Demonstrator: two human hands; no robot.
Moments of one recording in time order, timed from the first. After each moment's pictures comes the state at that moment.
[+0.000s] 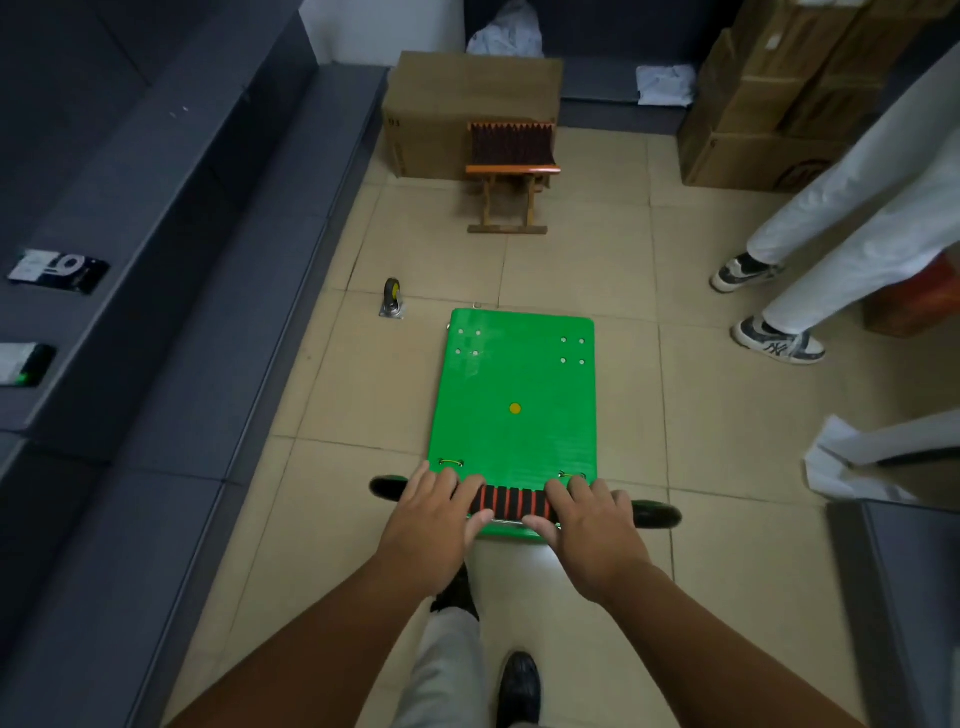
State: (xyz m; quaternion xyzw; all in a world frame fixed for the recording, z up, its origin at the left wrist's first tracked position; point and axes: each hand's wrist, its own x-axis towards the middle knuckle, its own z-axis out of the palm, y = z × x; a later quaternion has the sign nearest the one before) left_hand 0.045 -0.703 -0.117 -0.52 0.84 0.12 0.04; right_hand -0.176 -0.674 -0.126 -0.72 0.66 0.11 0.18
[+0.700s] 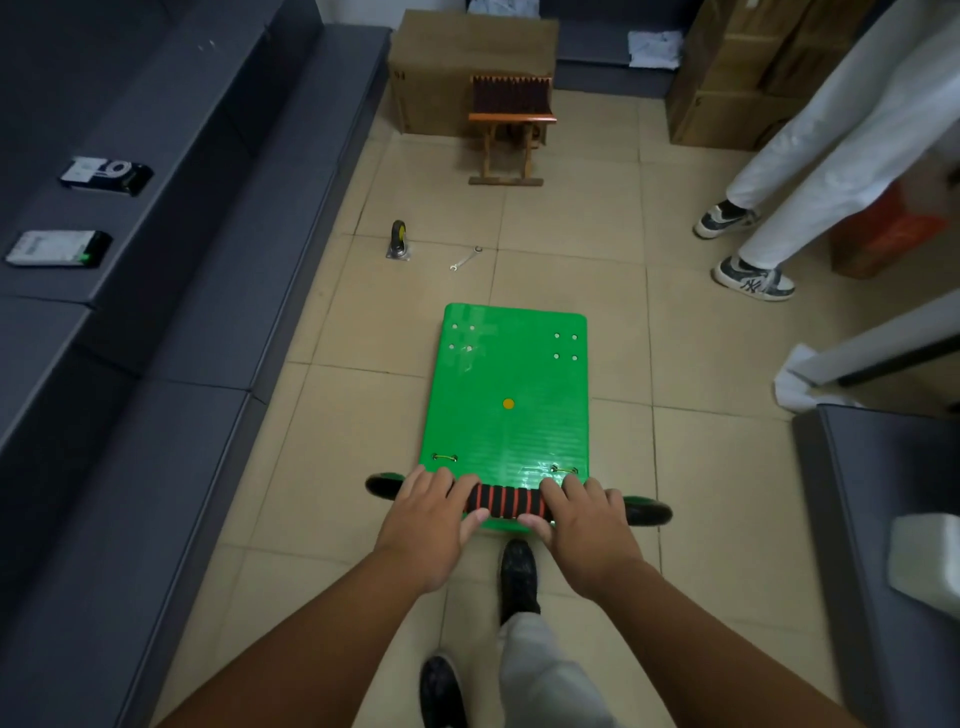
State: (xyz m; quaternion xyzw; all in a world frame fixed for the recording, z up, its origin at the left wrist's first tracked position) left_hand 0.104 -0.452 -0.121 -0.53 0.83 0.15 0.06; right_hand -0.119 -0.422 -0.121 -0.72 0.66 0.11 0.17
